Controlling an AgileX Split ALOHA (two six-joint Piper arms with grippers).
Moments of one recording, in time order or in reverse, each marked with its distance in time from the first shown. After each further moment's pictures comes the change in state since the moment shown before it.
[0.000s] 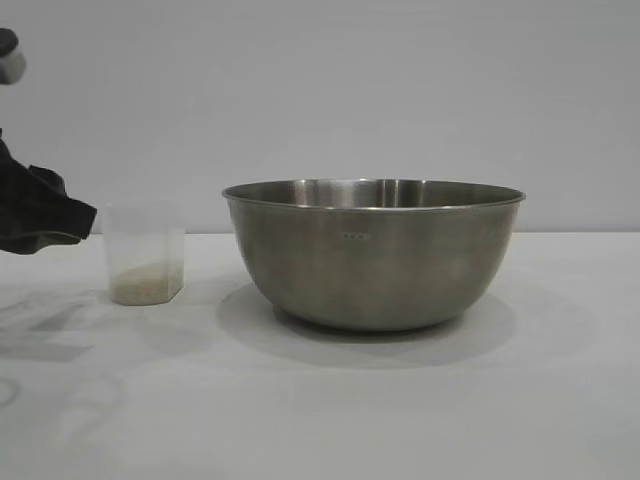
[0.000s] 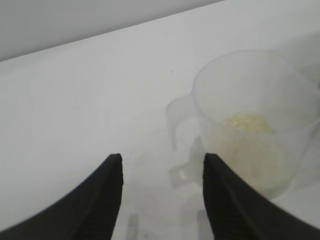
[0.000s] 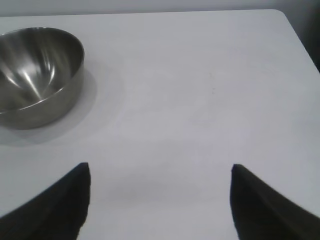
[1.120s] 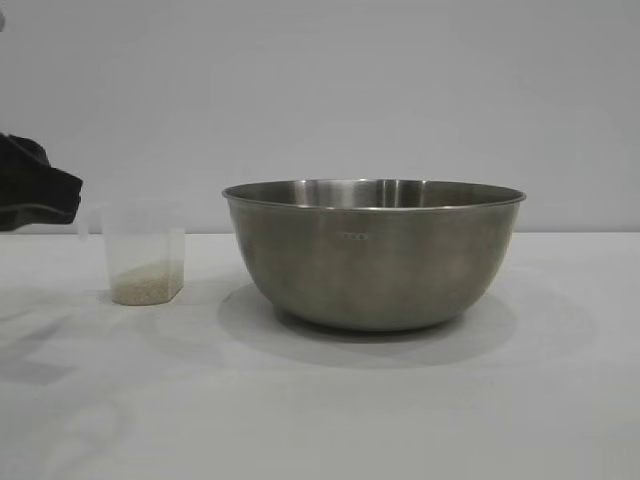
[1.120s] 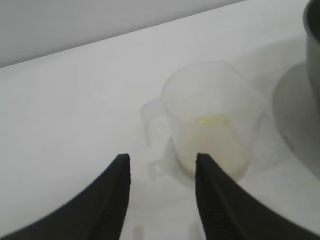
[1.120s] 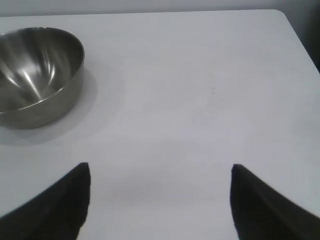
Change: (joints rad) left arm -0.026 -0.150 0.117 -0.014 0.001 -0.031; right arm 0.000 0.000 0.000 0.000 0.000 0.000
